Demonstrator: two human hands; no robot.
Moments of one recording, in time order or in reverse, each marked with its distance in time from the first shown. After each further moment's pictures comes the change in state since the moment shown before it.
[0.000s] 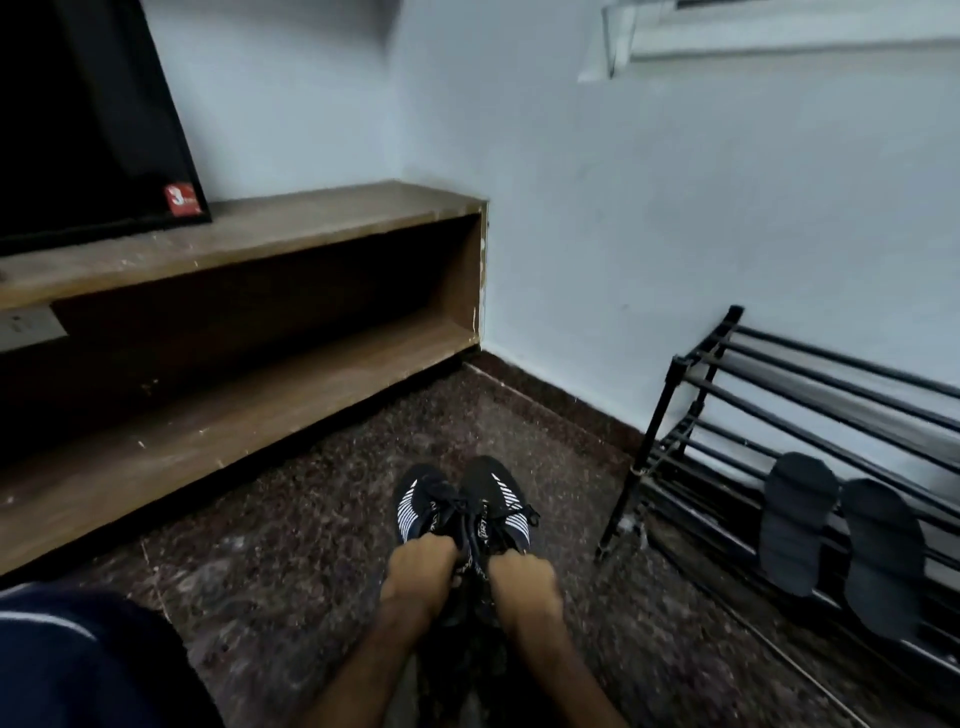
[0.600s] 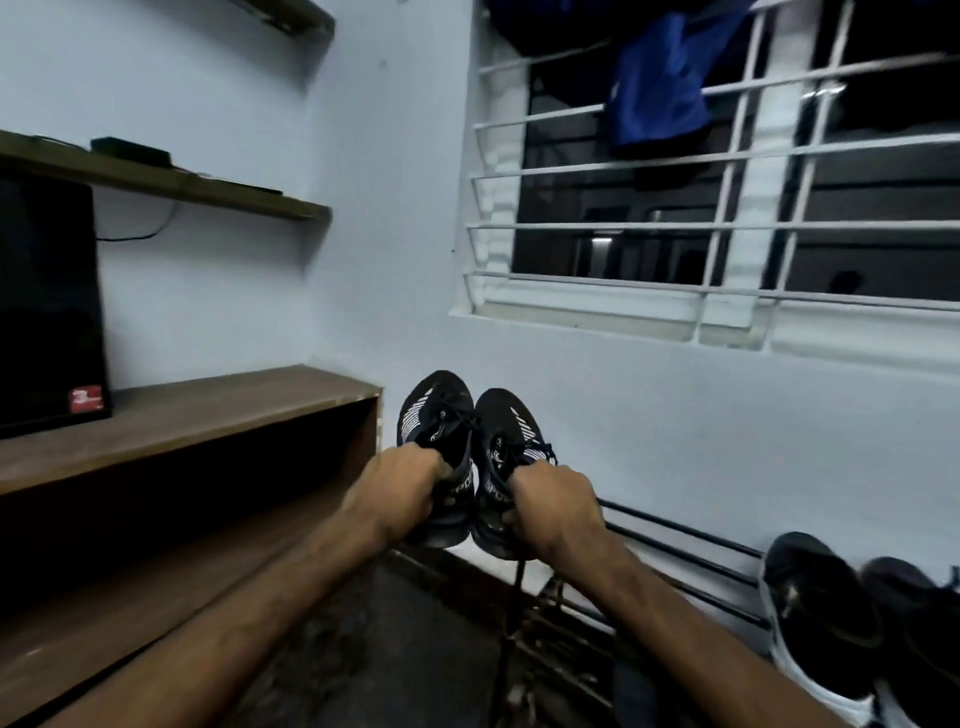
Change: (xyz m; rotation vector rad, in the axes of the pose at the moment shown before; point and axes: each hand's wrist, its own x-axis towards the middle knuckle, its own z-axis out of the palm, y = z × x) left_hand -0.076 0.090 -0.326 -0.032 0.591 0.460; right_hand -0.160 0.074 -0.312 -0.224 0.579 0.145
